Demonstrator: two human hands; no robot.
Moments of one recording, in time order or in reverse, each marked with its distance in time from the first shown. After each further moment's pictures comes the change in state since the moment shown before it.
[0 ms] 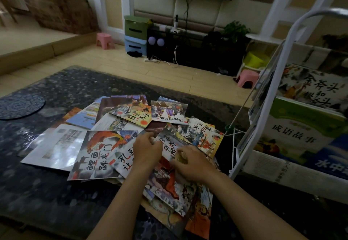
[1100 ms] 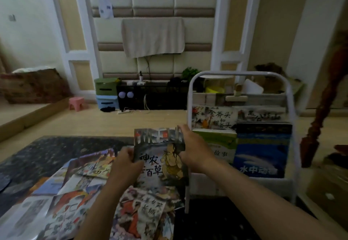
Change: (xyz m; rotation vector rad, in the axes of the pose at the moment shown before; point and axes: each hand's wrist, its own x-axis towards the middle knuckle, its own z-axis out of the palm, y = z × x) left_hand -0.073 0.158 -0.020 0.137 -0.163 0.247; right_hand -0.135 -0.014 -0.201 0.108 0.505 -0.067
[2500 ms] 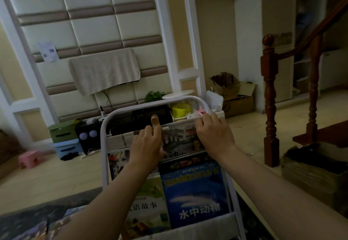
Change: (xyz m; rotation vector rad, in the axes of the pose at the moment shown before) left_hand 0.075 0.248 0.220 0.861 0.160 0.886; right_hand 0.021 0.213 -0.217 -1.041 0.603 -0.001
